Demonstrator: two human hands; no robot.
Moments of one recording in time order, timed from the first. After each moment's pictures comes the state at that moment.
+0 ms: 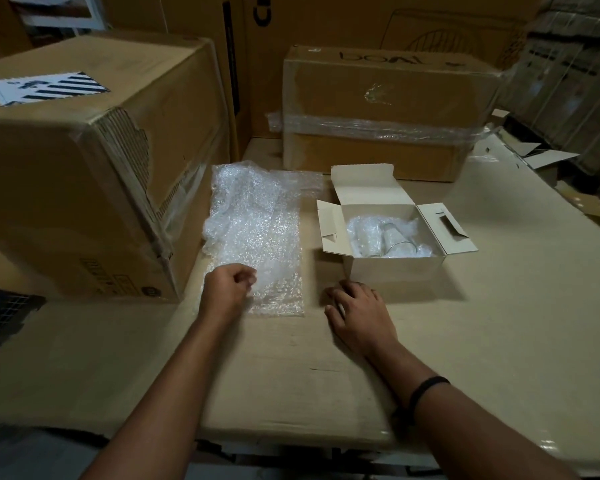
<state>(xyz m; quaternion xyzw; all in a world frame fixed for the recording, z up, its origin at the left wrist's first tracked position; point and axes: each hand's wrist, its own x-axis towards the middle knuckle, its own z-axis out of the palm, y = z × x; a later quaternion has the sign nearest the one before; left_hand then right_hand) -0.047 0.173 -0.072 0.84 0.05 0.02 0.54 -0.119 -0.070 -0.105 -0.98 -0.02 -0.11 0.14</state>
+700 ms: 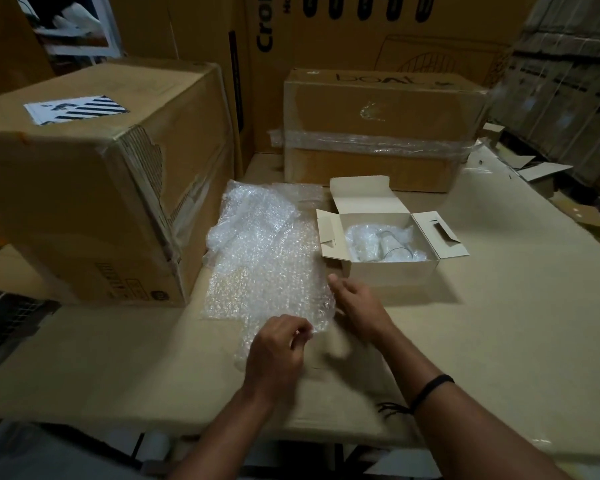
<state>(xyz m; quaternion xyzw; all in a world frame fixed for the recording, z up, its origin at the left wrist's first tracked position) -0.156 0.119 -0.090 0.87 -0.21 0.20 0.40 -0.114 -0.067 -0.074 -0.81 0.10 0.05 0.57</state>
